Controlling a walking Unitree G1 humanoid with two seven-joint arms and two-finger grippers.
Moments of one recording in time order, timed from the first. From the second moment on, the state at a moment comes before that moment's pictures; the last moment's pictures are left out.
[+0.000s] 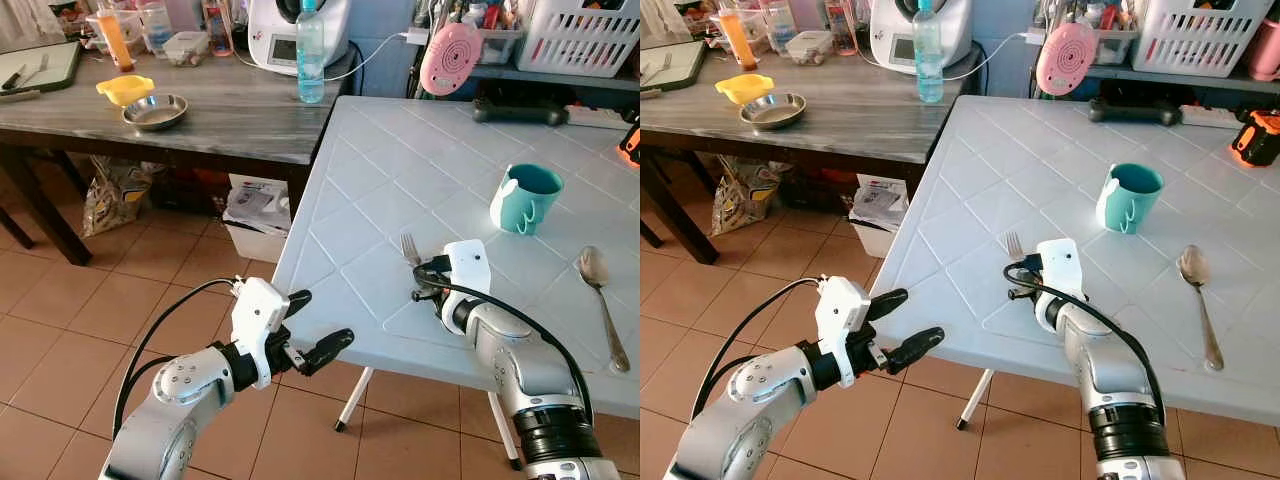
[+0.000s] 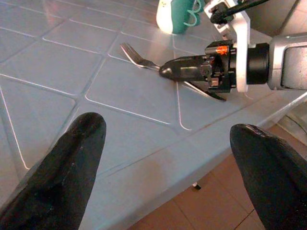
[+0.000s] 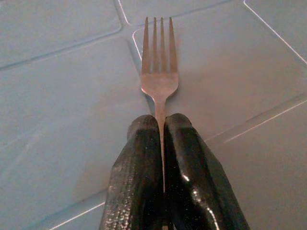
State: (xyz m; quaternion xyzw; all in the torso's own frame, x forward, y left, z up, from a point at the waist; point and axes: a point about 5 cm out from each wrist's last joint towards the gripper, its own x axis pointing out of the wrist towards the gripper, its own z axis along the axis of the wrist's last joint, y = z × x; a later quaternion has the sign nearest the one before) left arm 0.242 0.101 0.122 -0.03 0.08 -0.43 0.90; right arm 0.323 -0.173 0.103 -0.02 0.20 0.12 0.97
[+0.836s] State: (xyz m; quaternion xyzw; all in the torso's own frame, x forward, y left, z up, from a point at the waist) left arm 0.243 0.102 0.117 -0.04 0.09 -0.43 0.90; right arm 0.321 -0.167 0.109 -0.01 0.17 0.06 0.98
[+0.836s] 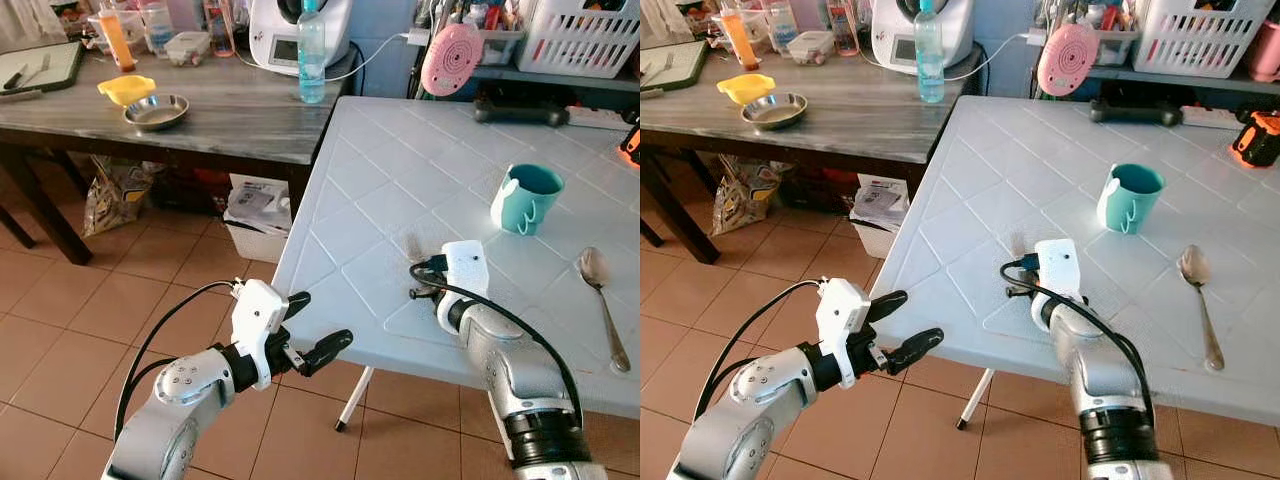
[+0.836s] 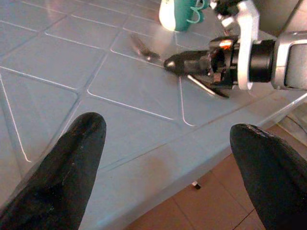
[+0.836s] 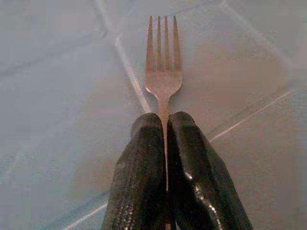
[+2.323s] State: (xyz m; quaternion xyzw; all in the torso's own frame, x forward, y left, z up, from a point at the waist) left arm 0.287 0.140 0.134 0.00 0.02 -0.27 0.96; right arm 0.299 -0.182 0.146 -0.02 0.00 -0.06 1.00
